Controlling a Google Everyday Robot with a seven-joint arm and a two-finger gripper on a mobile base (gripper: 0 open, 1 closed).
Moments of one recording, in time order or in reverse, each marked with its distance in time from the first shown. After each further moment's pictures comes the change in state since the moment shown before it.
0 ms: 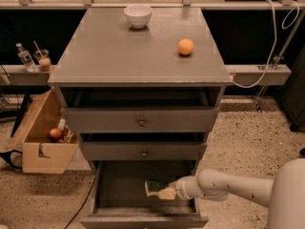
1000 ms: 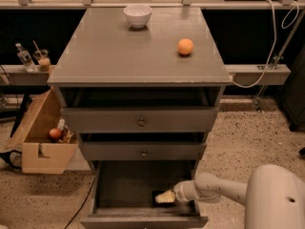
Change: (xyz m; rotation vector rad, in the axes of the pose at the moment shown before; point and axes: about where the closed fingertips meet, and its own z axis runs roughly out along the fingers) arm 0.042 -0.048 0.072 -0.032 0.023 0.093
